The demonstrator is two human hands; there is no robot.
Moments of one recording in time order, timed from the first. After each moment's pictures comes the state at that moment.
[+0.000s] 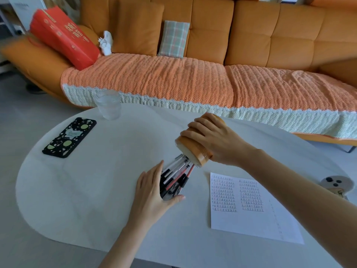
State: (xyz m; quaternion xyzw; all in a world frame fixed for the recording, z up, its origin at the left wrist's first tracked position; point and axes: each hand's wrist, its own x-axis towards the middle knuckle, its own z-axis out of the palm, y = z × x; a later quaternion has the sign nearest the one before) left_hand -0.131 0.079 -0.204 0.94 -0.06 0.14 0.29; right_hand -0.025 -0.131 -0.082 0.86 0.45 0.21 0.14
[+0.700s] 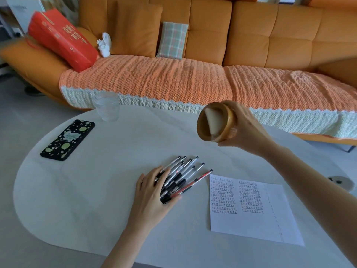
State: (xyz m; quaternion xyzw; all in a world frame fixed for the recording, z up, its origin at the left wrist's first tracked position) left_hand -0.130 0.078 -0.211 0.95 -0.09 0.16 0.25; right_hand -0.011 -0.185 -0.068 0.93 0.23 0.15 -0.23
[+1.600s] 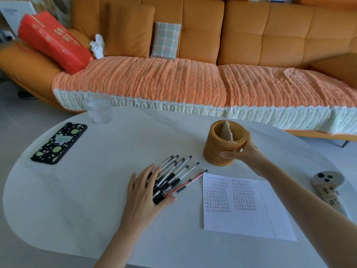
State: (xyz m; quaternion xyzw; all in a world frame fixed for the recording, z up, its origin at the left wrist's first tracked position) left_hand -0.131 0.080 -0.210 0.95 -0.09 0.14 0.25; right_hand -0.028 -0.227 -0.137 0.81 -0.02 -0.06 -0.58
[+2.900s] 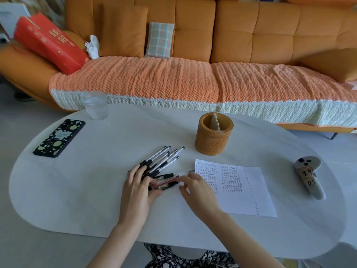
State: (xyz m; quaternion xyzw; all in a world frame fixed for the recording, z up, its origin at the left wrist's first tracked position) left_hand -0.162 0.072 -0.192 0.97 -0.05 0.14 0.17; right_hand -0.161 -0.108 -0.167 0.96 0.10 -0.01 -0.27
